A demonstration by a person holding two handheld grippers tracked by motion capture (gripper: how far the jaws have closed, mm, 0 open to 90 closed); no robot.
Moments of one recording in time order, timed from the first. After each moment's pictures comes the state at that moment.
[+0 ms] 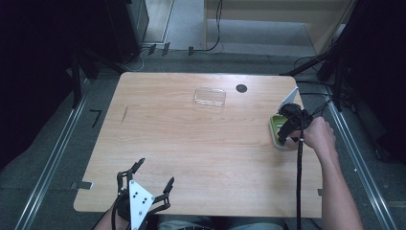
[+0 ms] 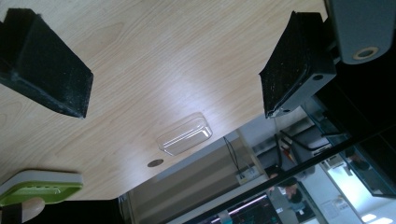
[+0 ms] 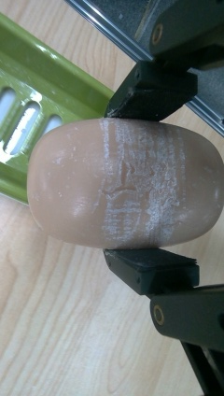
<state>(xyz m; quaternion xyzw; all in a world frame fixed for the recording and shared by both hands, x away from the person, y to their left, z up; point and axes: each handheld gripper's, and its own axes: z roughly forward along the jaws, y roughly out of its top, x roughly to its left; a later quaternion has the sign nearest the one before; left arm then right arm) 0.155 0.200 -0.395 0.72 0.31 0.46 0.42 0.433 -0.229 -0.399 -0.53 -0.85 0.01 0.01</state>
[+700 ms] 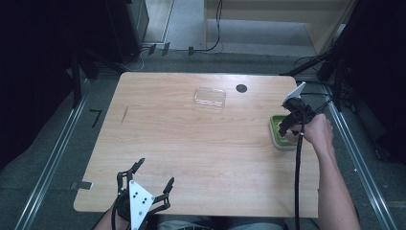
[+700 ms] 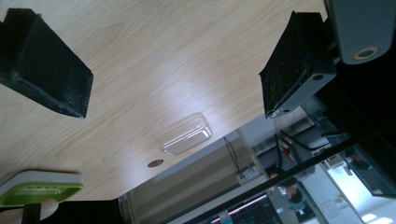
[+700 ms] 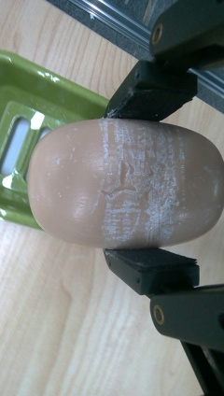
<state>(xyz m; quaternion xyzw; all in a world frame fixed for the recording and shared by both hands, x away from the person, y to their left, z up) 0.155 0.200 -0.395 0.72 0.31 0.46 0.42 0.454 -0.246 -0.406 -0.58 -0.82 -0.03 0.00</state>
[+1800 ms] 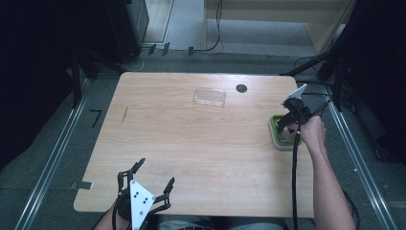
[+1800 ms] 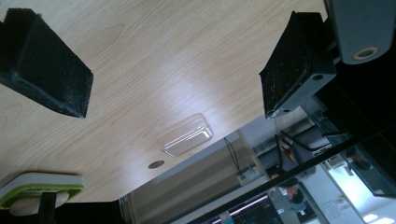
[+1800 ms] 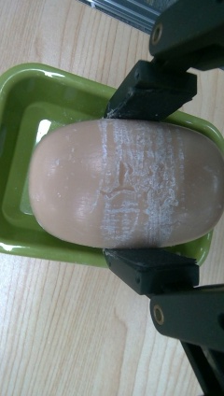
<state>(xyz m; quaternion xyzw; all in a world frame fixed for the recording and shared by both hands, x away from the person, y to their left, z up) 0.156 0.199 -0.395 0.72 0.31 0.46 0.41 0.472 -0.253 -0.434 -0.62 -0.78 -0.06 -0.02</state>
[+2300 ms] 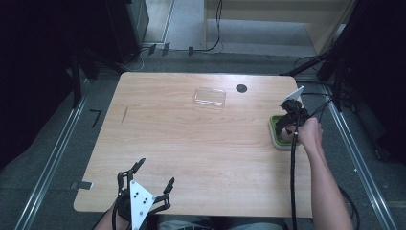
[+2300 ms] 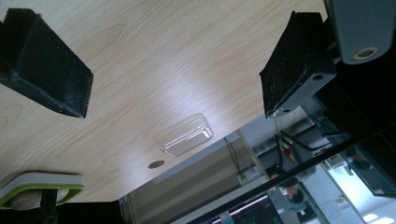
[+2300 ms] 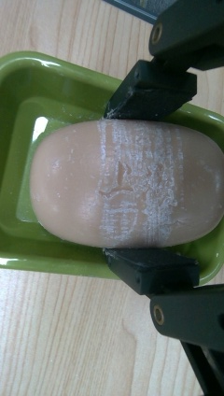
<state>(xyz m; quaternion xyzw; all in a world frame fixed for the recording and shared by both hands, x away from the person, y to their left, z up) 0.155 0.199 -0.395 0.72 0.31 0.46 0.41 0.474 -0.249 -0.445 -0.63 -0.78 -0.05 -0.02</state>
